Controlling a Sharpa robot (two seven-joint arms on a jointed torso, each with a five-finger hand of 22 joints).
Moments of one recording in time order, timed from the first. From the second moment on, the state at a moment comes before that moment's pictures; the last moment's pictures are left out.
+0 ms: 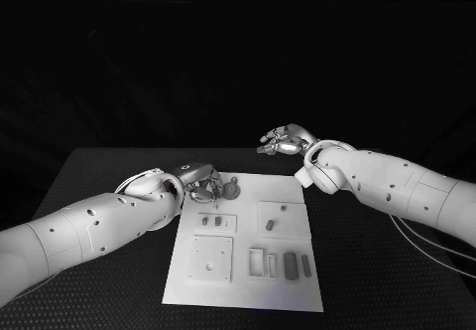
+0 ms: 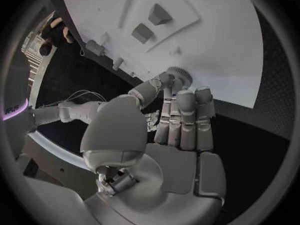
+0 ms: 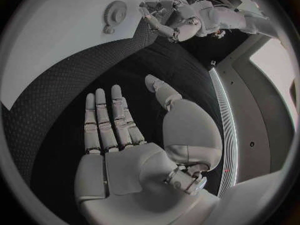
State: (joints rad) left arm 1.24 -0.52 -0.11 1.13 -1.41 -0.25 0.10; left_hand 1.17 -0.06 0.68 -0.29 0.12 1.03 0.10 0.36 0.46 1.29 0.02 0.19 0.13 1.22 -0.08 1.26 0.52 0.05 0.98 -0.15 0.86 1.31; right arm 1.25 -0.63 0.01 1.09 -0.76 -0.31 0.11; right_hand 0.97 -0.16 0.49 -0.26 0.33 0.72 0.19 0.34 0.38 0.91 0.10 0.50 0.07 0.76 0.17 0.52 0.40 0.20 0.61 0.23 0.20 1.16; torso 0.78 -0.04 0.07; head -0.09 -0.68
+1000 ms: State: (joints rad) left arm 1.23 -0.55 -0.11 1.15 -1.37 -0.19 0.09; left_hand 1.17 -0.06 0.68 -0.29 0.12 1.03 0.10 0.36 0.46 1.29 0.02 0.18 0.13 1.23 -0.08 1.26 0.51 0.05 0.98 -0.14 0.86 1.31; right arm 1.25 -0.63 0.01 1.09 -0.76 -0.31 0.11; right_hand 0.97 -0.16 0.49 -0.26 0.33 0.72 0.19 0.34 0.38 0.91 0.10 0.50 0.07 0.76 0.17 0.52 0.39 0.20 0.61 0.23 0.19 1.16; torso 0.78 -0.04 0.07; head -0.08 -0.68
